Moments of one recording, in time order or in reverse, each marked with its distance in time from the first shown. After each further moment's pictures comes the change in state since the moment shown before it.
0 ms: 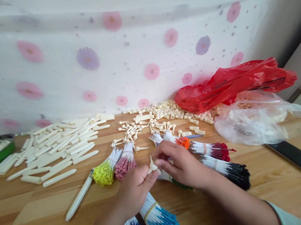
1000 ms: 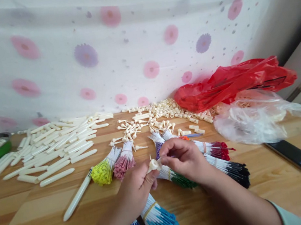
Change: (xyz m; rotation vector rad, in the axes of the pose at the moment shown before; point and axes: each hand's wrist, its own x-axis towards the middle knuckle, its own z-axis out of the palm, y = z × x) left_hand -0.001 0.006 0.000 -0.073 0.038 0.039; right_hand -0.002 0.004 -0.001 0.539 0.186 0.168
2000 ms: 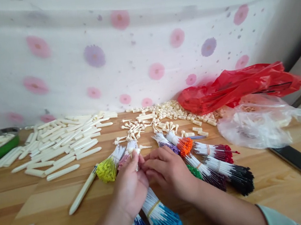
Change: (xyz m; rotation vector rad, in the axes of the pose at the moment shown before) left_hand 0.010 0.005 0.006 -1.402 0.539 -0.425; right_hand -0.005 0.013 0.041 -0.691 -0.072 -0.253
